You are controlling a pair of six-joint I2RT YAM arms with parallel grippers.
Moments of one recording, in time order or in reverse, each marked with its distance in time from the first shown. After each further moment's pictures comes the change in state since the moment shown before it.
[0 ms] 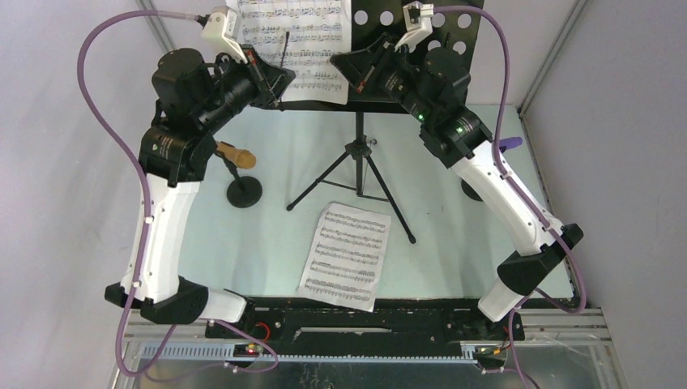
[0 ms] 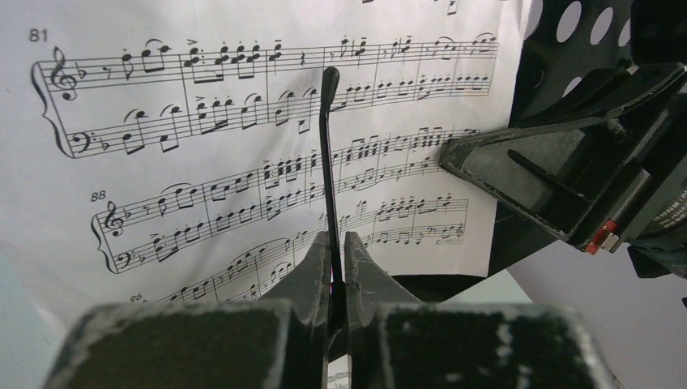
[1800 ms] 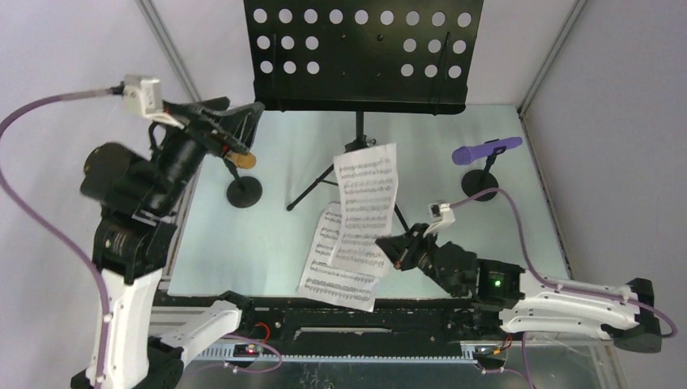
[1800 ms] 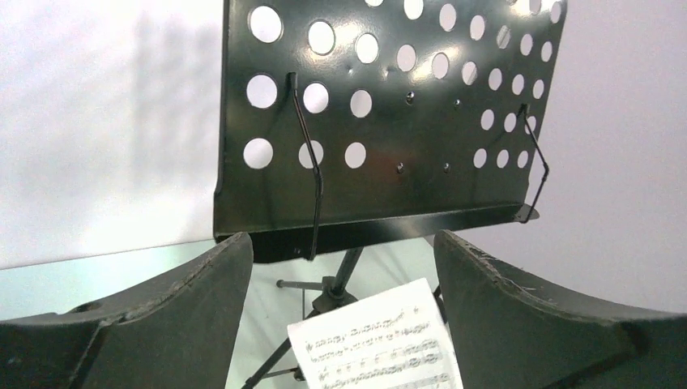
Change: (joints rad) left arm 0.010 -0.439 -0.407 0.241 -0.110 -0.016; right arm 0.636 -0.961 -1.382 -0.052 0.718 0.231
